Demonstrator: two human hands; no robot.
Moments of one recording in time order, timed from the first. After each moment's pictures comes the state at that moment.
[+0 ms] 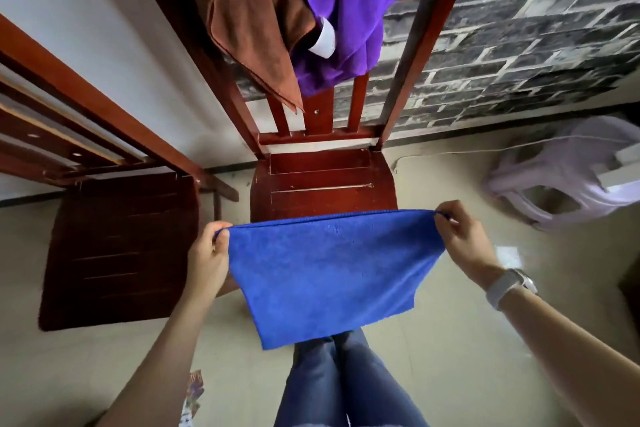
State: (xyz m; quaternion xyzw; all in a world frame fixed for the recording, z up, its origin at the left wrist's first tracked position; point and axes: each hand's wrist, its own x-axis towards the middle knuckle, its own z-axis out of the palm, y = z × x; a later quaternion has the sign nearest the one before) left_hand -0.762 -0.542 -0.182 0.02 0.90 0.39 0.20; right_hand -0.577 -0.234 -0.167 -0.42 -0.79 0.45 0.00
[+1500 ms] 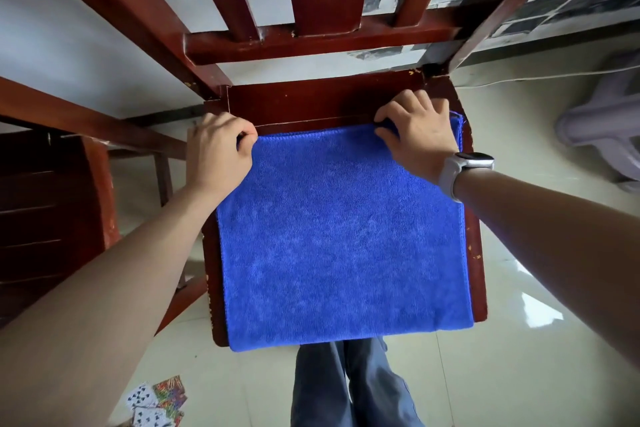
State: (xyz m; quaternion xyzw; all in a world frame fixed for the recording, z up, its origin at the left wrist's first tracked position) left_hand -0.899 -0.447 -0.443 0.33 0.93 0.16 0.10; right_hand -0.752 -0.211 -0.443 -0.19 -0.97 0.16 -0.06
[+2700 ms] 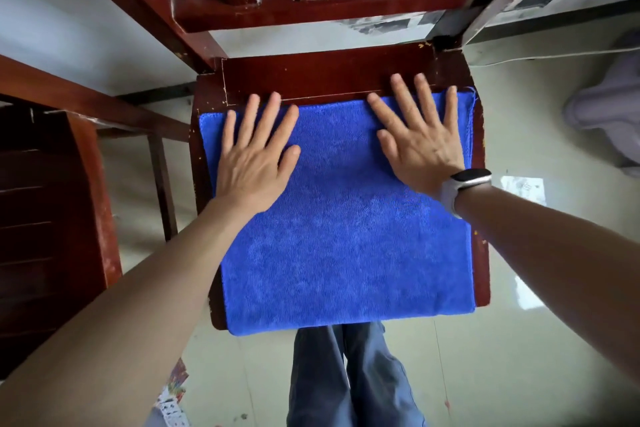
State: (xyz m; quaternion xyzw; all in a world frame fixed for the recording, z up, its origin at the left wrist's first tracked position) left_hand -0.847 -0.447 -0.468 0.42 0.90 0.01 0.15; right_hand -0.718 -0.231 -0.470 -0.15 -0.98 0.05 -0.10
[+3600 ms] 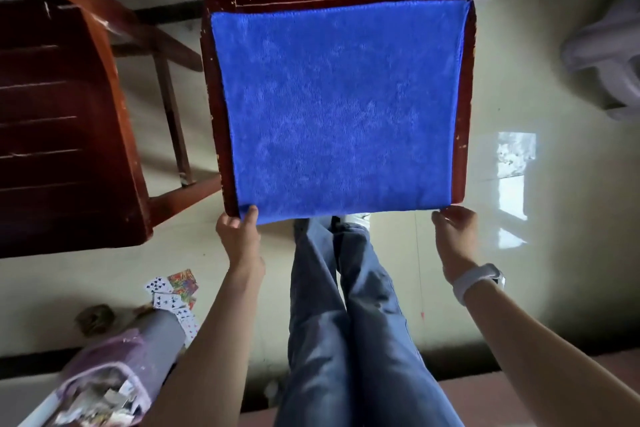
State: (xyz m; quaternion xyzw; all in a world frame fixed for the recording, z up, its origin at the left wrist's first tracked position) left_hand -0.667 -0.569 -0.421 -0.41 0.74 0.46 0.26; right_hand -0.503 -0.343 -0.417 -0.68 -0.57 0.45 -0.09
